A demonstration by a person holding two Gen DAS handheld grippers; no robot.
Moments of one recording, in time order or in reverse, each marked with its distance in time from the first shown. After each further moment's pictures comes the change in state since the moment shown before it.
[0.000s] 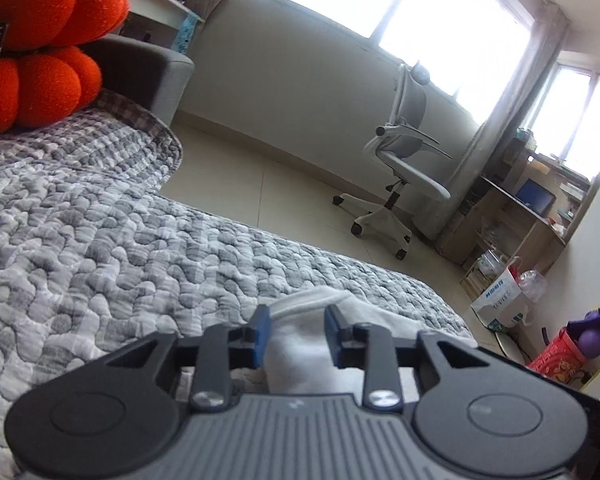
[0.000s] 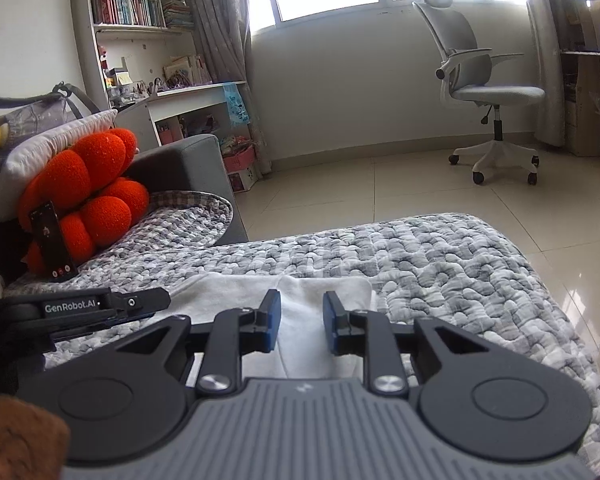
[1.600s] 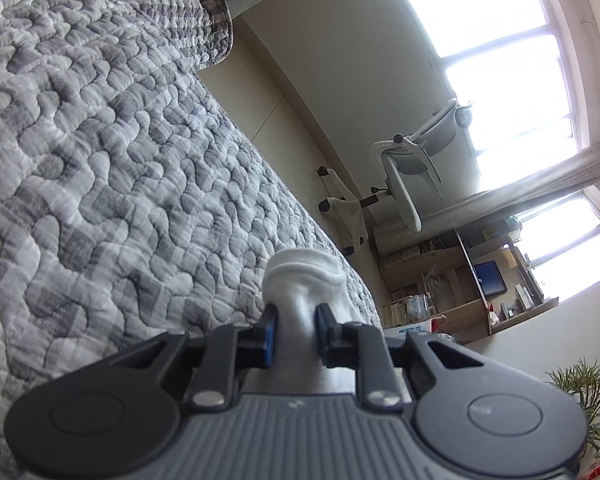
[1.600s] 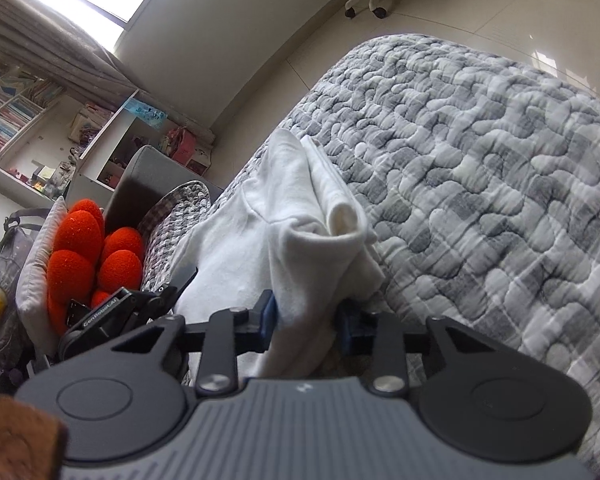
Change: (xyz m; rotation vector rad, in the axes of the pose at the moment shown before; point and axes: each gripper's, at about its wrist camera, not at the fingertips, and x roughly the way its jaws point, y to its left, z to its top) left arm -0.001 0.029 -0.020 -0.488 0.148 -0.182; right arm -0.022 -0.005 -0.020 0.661 0.227 -0.016
